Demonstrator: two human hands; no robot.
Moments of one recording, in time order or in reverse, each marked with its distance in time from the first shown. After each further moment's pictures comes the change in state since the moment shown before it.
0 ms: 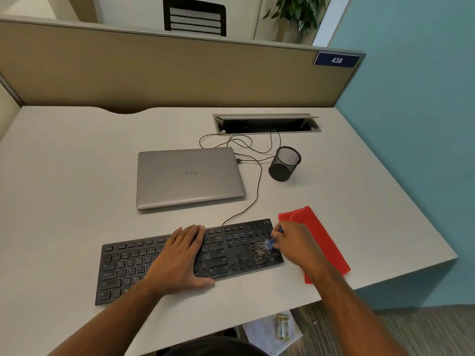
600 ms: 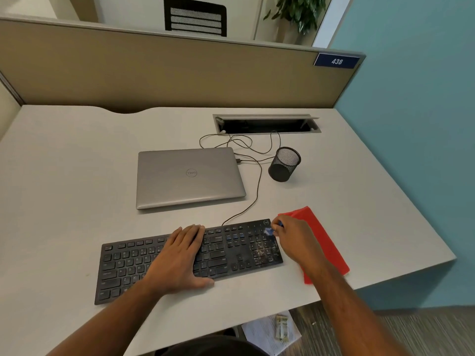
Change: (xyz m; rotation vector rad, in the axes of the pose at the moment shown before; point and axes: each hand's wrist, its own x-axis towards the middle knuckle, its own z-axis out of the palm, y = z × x) left_hand 0.001 -0.001 0.002 0.020 -0.011 -0.002; right_hand 0.005 0.000 -0.006 -0.097 0.056 -0.094
